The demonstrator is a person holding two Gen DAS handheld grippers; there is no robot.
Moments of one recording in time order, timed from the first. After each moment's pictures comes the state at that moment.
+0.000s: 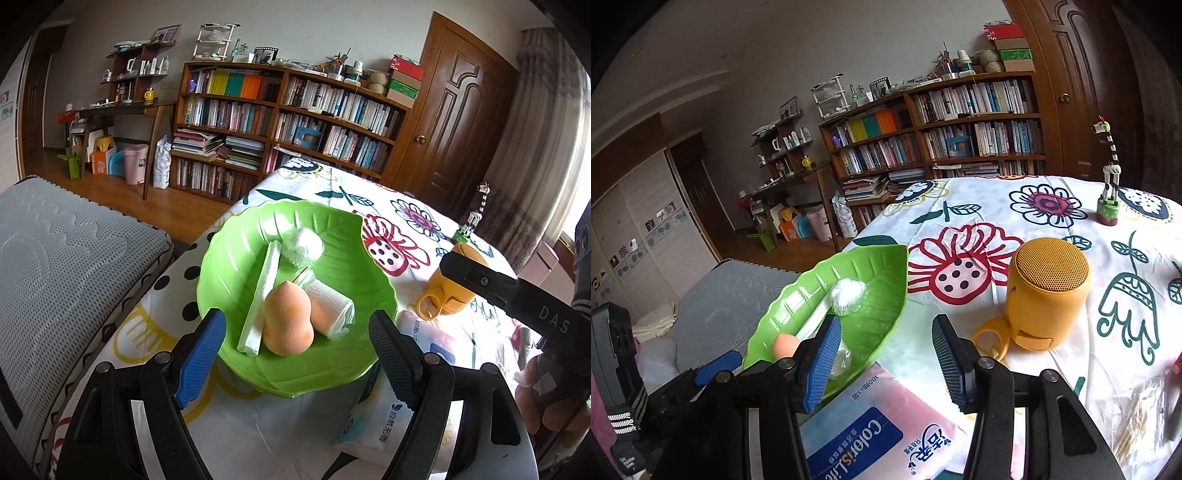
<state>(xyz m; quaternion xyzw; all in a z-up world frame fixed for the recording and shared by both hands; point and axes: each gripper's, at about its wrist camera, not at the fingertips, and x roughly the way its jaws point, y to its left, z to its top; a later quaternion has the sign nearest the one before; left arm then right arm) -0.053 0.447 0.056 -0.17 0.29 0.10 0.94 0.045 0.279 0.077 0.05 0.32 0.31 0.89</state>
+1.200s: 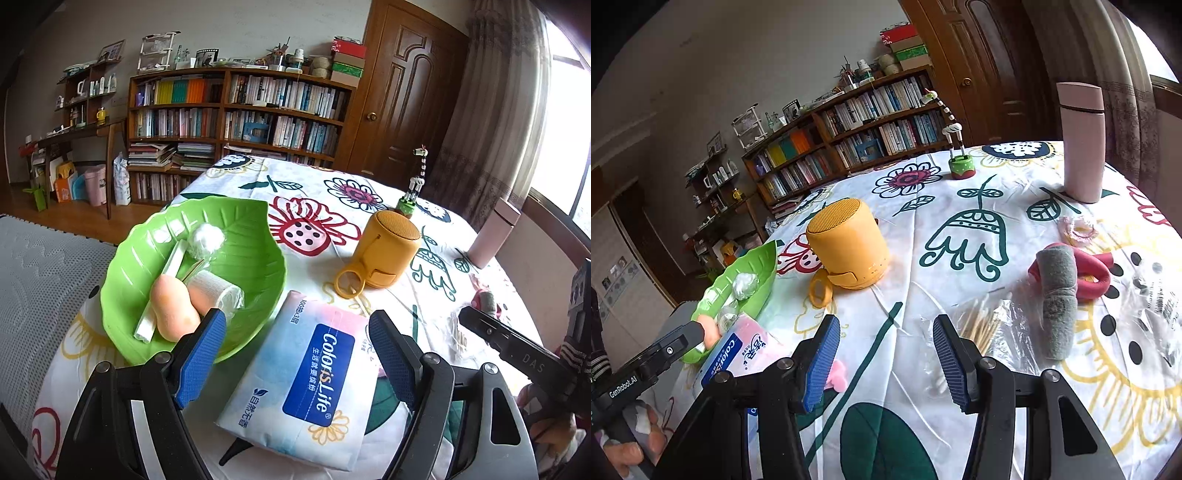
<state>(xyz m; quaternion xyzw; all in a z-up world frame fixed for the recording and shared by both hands) -0.038 0.361 0.074 -0.11 0.31 0.02 0.94 0.015 0.128 0.044 0.12 0.33 0.18 0.92</state>
